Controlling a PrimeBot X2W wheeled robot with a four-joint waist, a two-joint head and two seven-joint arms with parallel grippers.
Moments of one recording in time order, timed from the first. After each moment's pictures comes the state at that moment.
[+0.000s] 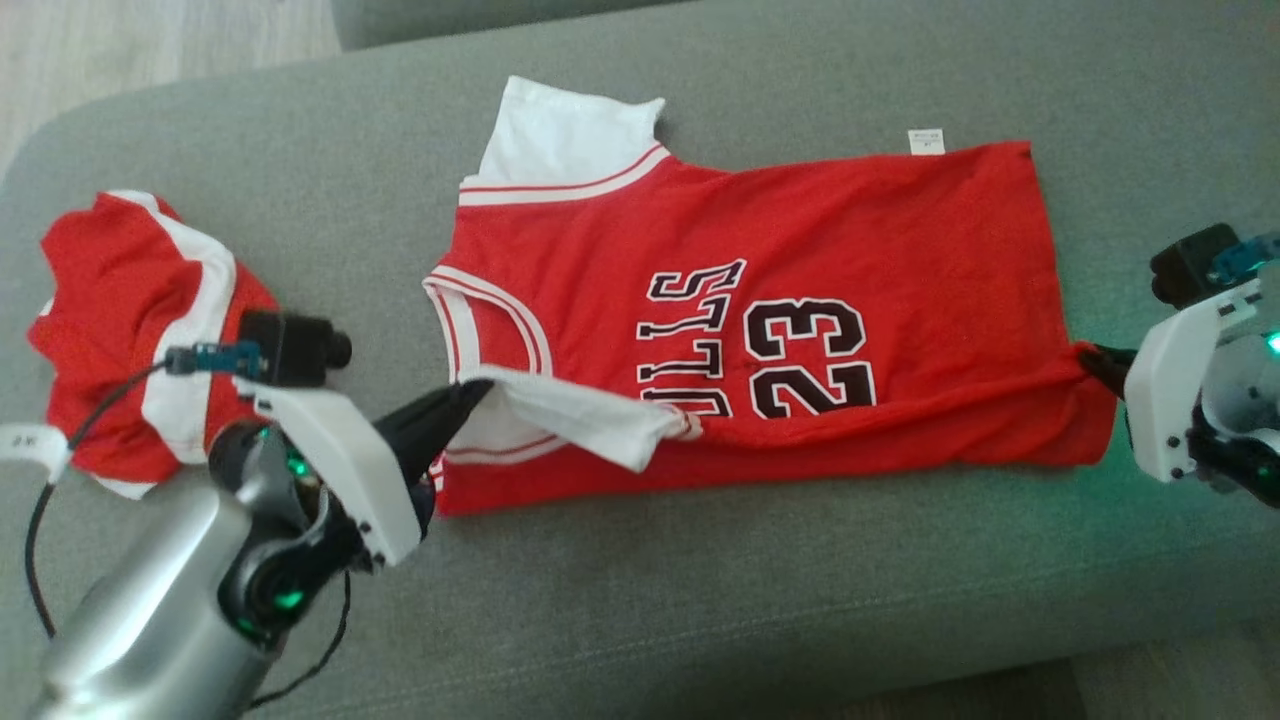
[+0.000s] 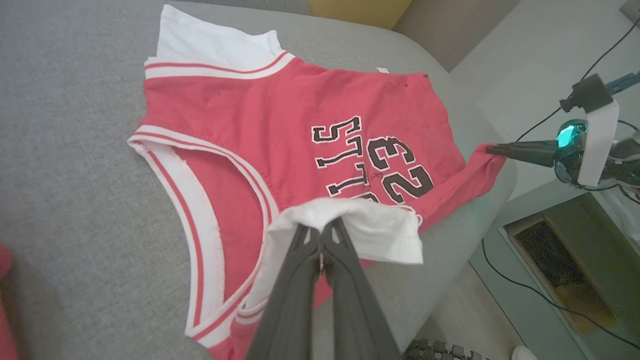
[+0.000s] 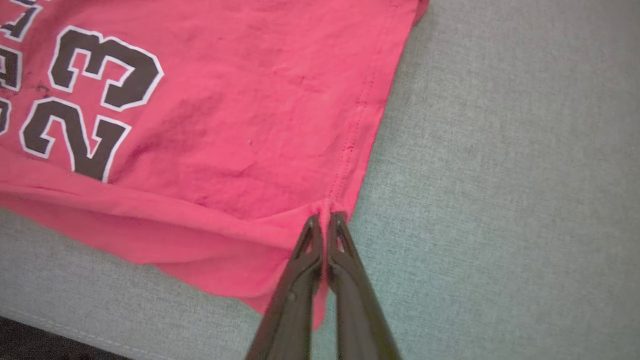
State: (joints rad) left arm -0.36 0.46 -0.60 0.13 -0.96 -0.12 0.30; right arm -0.69 -0.69 0.78 0.63 0.84 0.13 0.36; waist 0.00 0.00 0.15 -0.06
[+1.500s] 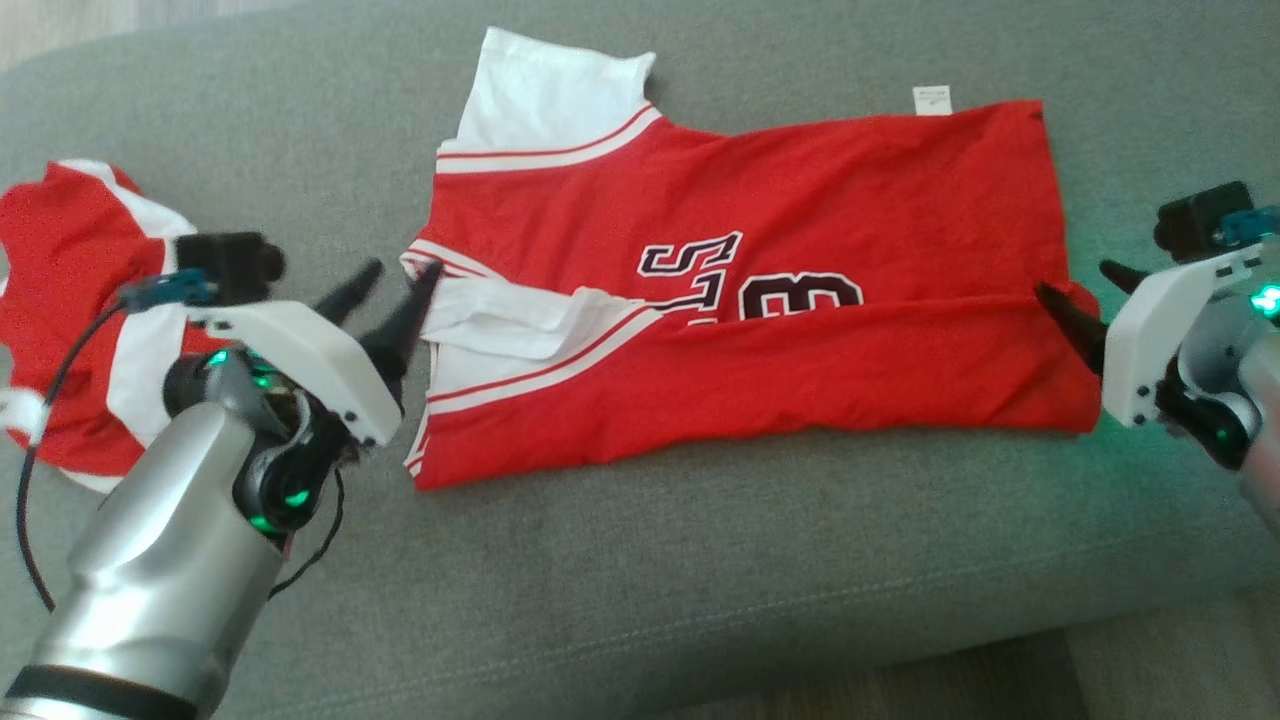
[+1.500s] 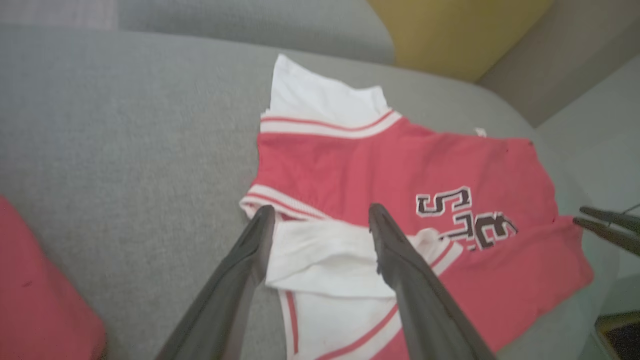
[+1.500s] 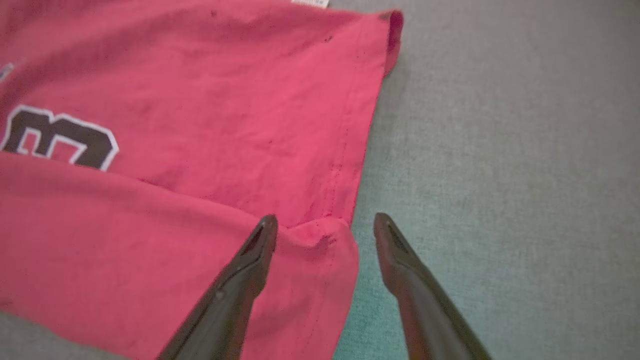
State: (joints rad) left arm -0.59 0.37 -0.65 0.50 -0.92 -0.08 0.09; right arm -0.83 -0.58 0.87 0.89 0.86 0.13 0.09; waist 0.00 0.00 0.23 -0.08
